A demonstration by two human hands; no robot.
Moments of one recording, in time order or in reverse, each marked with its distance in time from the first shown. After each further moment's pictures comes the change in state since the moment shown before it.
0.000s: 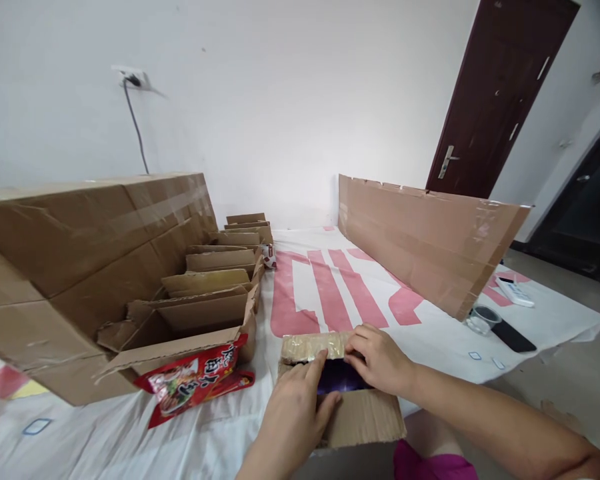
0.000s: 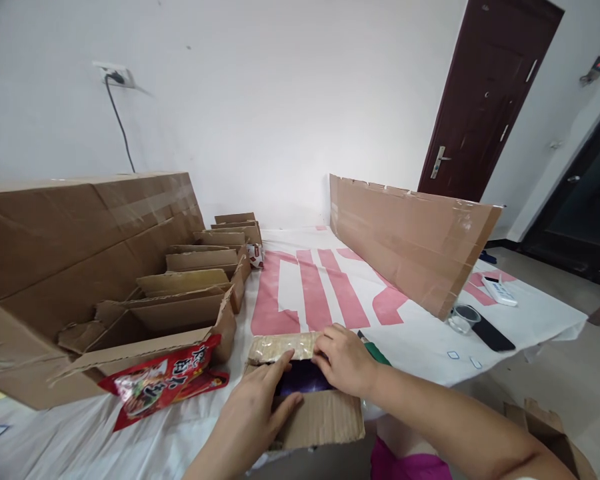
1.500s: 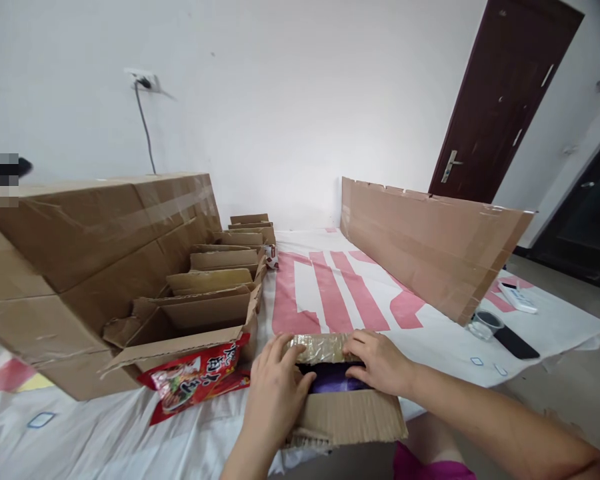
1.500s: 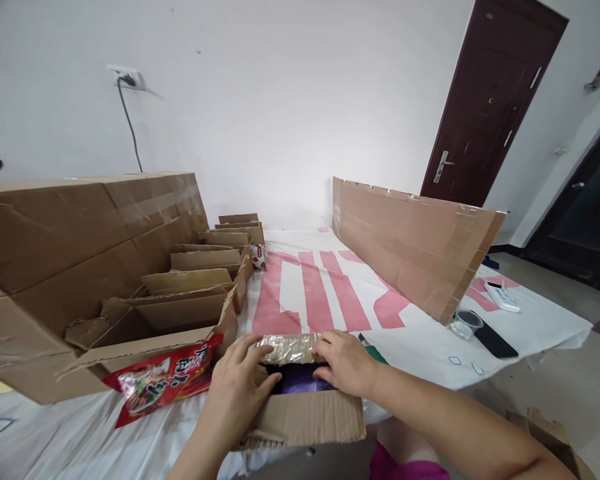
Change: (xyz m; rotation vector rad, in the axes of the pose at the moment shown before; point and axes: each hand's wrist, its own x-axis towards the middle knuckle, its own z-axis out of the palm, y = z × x) left_hand 0.013 -0.035 0.000 0.079 0.354 -0.074; right_hand 0.003 0.005 0.000 -0.107 -0.176 -0.045
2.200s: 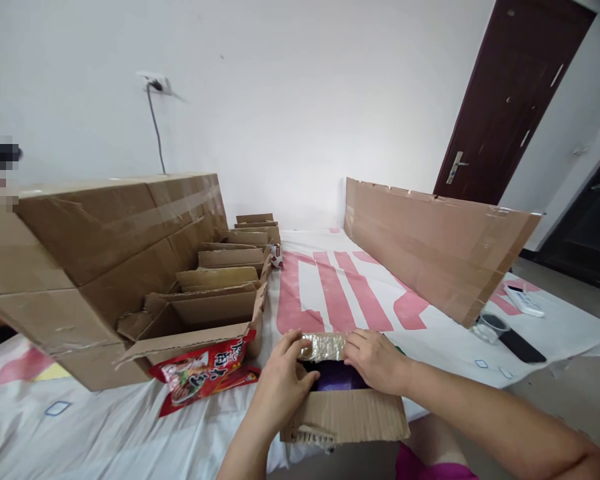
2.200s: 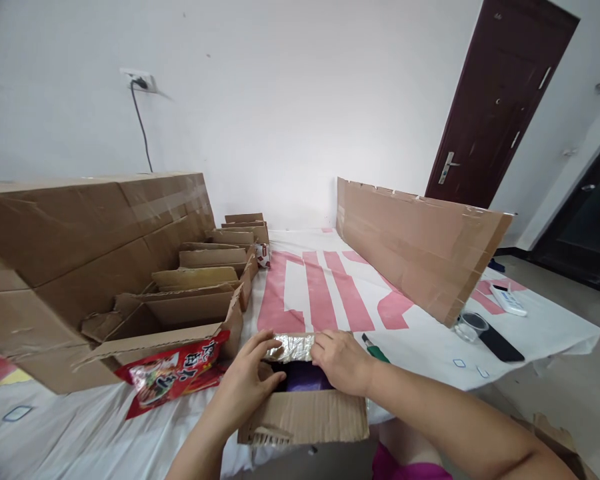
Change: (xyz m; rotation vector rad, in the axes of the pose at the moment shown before) left_hand 0.004 -0.011 0.002 -0.298 -0.129 -0.096; right_hand 0.011 -0.007 0.003 -0.251 0.018 -0.235
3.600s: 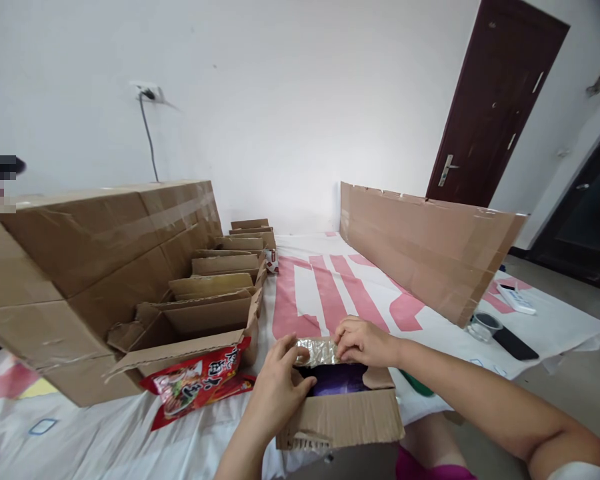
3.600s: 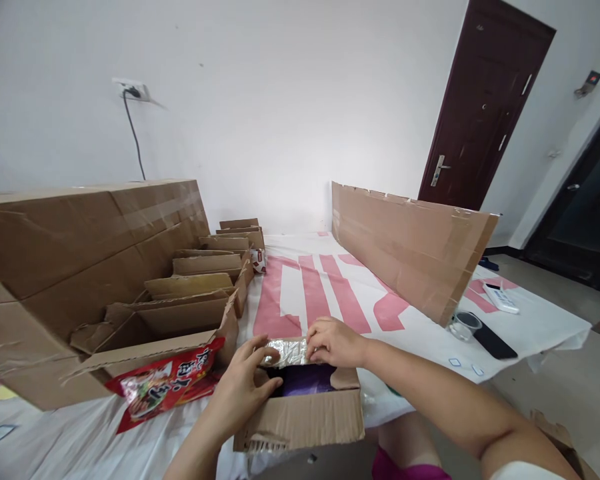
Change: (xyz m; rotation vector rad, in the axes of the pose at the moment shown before) left_hand 0.002 -0.003 0.001 0.054 -0.029 0.026; right_hand 0.016 0.041 0.007 0.520 0.067 -0.083
